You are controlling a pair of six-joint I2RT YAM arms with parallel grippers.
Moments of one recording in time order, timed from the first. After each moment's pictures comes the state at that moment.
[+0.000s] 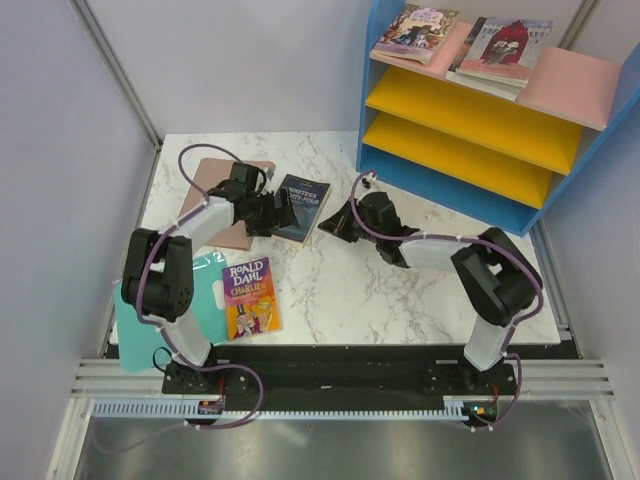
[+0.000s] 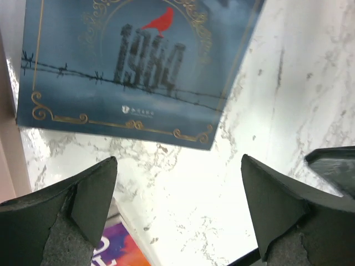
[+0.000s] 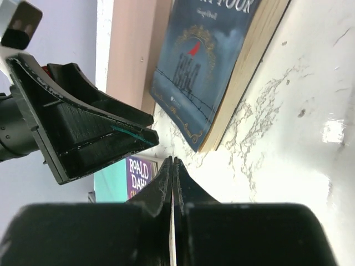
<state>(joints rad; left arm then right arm) -0.26 1.78 1.21 -0.44 0.31 -0.38 0.62 1.83 0.94 0.48 -0.19 1.00</state>
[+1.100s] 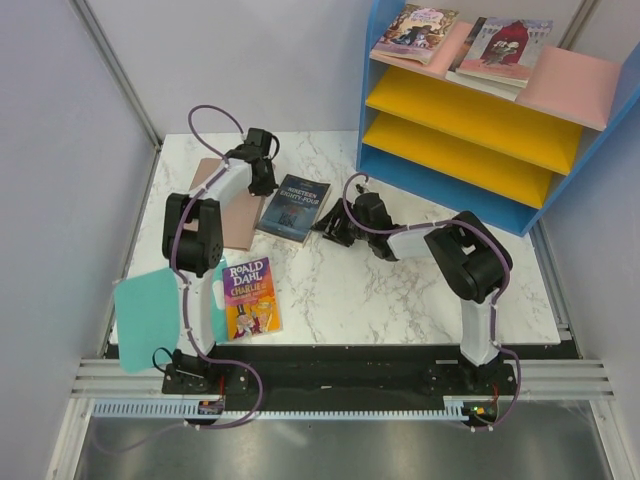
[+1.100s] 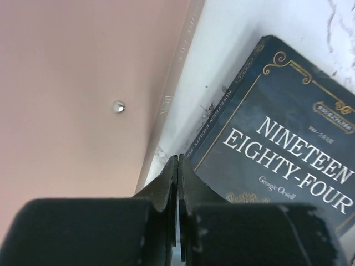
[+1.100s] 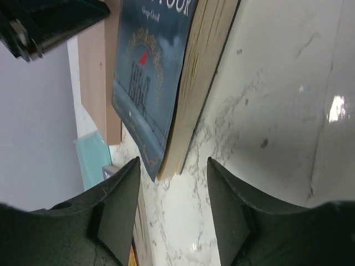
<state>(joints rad) -0.24 2.18 1.77 -0.59 -0.15 -0.38 0.58 2.00 1.02 0.49 -0.26 1.01</state>
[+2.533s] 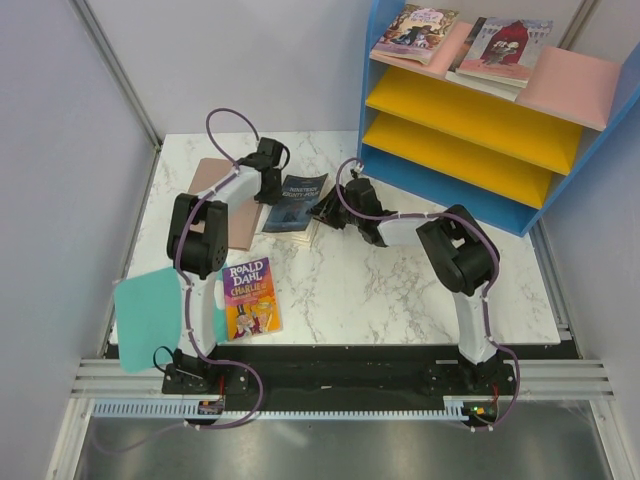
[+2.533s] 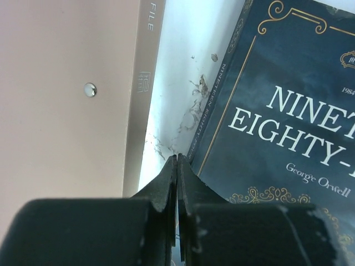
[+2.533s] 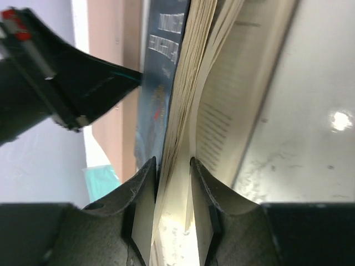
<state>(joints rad) -0.30 2.20 1.71 -0.57 -0.18 -0.25 0.58 2.11 1.23 0.41 -0.20 1.04</state>
